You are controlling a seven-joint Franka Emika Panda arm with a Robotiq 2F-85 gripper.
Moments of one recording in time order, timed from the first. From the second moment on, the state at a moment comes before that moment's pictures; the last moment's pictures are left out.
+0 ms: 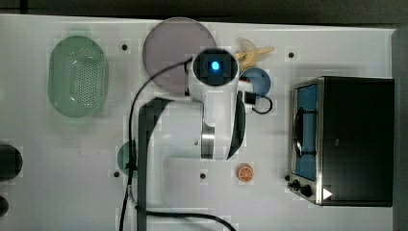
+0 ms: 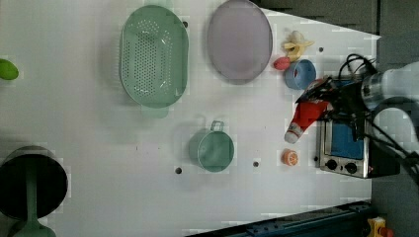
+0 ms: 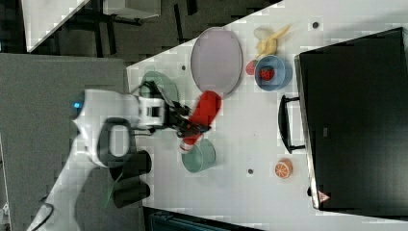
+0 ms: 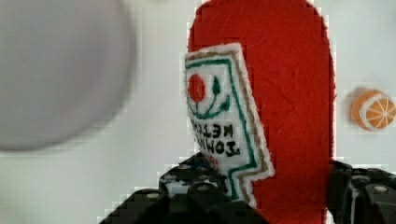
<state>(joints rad) 0.26 0.19 -0.27 -2.08 0.06 0.51 0.04</state>
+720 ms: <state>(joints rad) 0.24 0.42 -0.26 -2.20 0.07 0.79 0.04</state>
